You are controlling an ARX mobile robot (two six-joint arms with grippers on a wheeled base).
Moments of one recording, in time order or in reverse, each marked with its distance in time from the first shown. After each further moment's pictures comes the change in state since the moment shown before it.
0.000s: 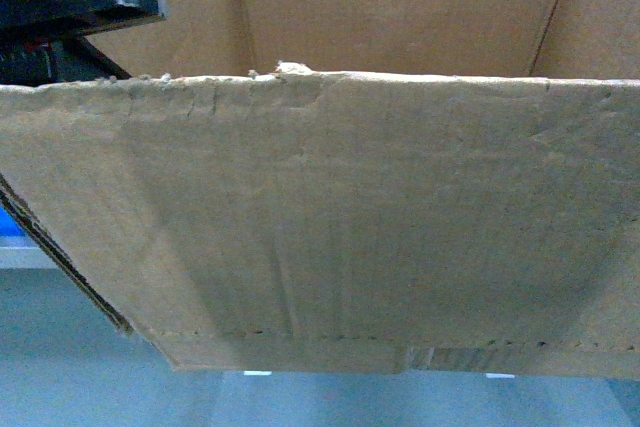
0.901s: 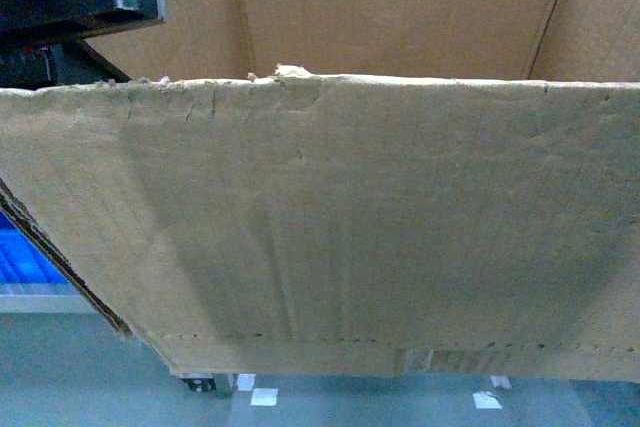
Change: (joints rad) left arm 0.000 0.000 0.000 -0.002 0.000 0.000; right arm 0.000 0.000 0.002 -0.003 0.001 0.000
